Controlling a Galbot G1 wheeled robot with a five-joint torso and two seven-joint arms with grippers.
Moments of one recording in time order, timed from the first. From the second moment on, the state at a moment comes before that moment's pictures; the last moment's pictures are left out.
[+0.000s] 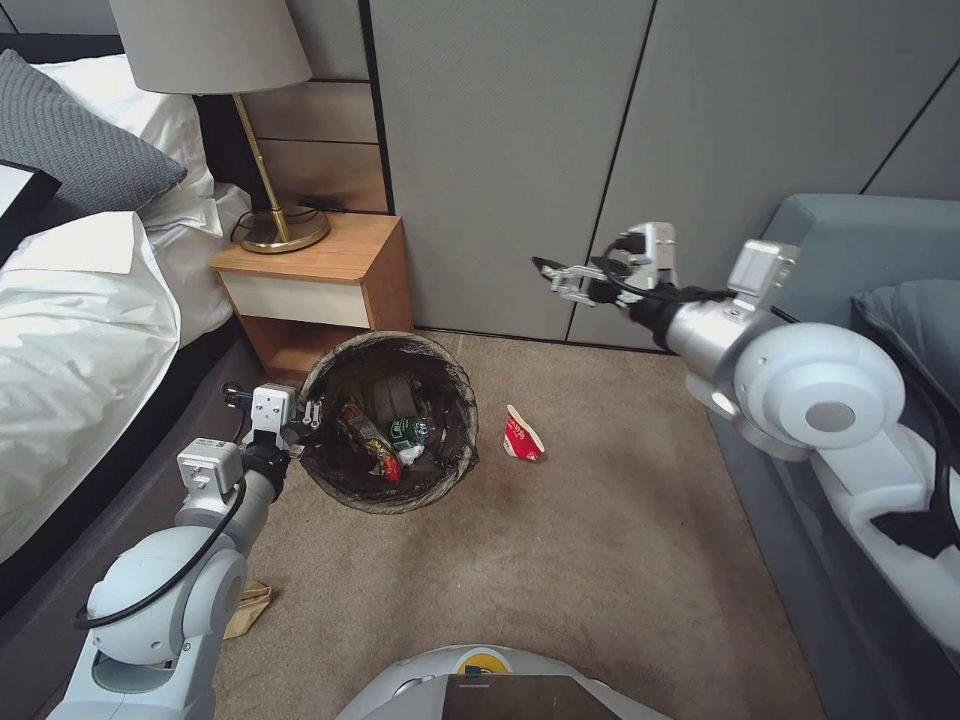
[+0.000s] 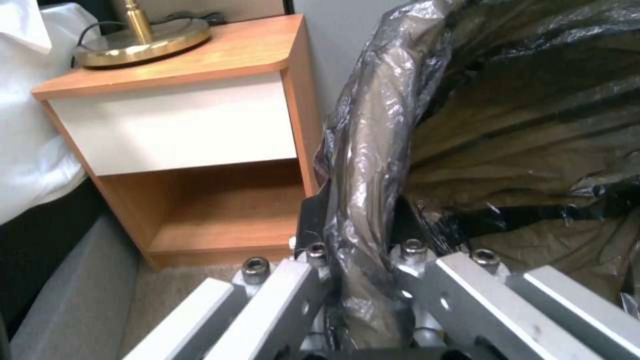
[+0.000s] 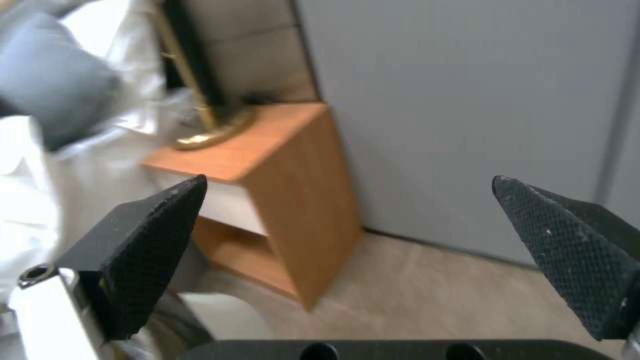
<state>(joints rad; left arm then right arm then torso) 1.50 -1.30 -0.71 -2.45 -0.24 0.64 0.07 -0.76 0.76 0.36 2.32 1.47 -0.61 0.58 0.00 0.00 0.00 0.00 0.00</state>
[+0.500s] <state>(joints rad) 1.51 -1.29 -0.72 -2.45 -0.25 0.64 0.07 -1.36 1.02 0.50 2.28 0.79 -0.38 0.37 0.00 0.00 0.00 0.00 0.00</state>
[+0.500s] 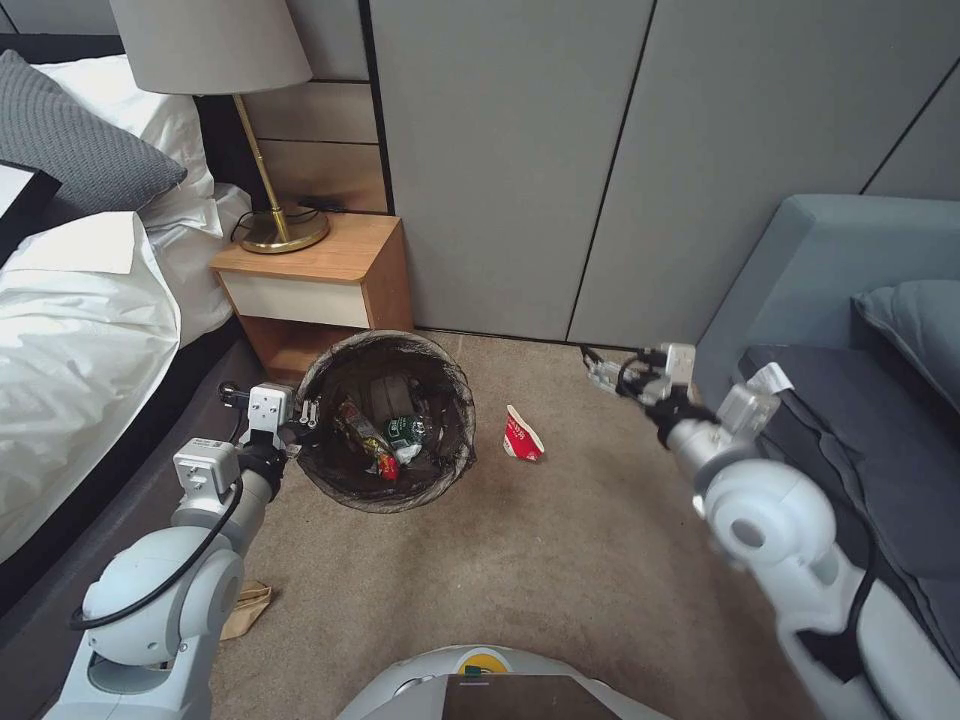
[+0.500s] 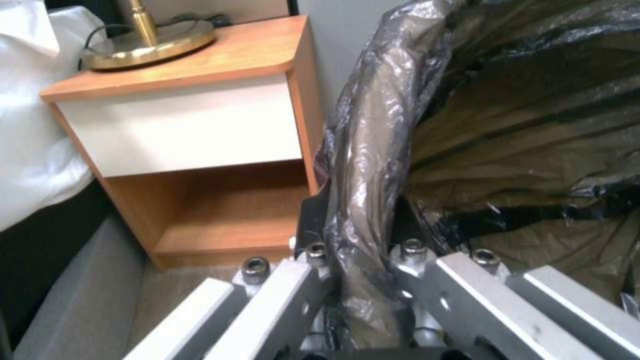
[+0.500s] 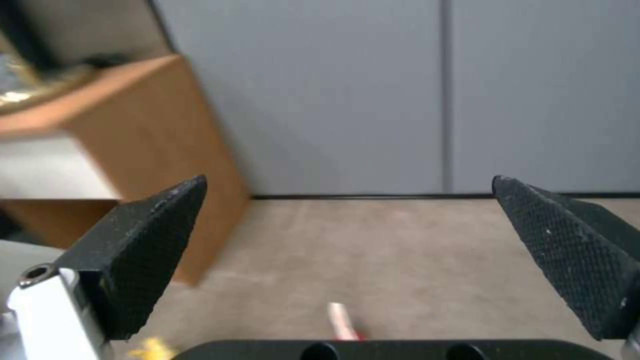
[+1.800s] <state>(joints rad) 1.52 -1.30 -0.74 -2.45 -0.24 0.64 0.07 -1.06 0.99 0.18 1.84 0.71 -0.46 0.39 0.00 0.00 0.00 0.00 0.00</state>
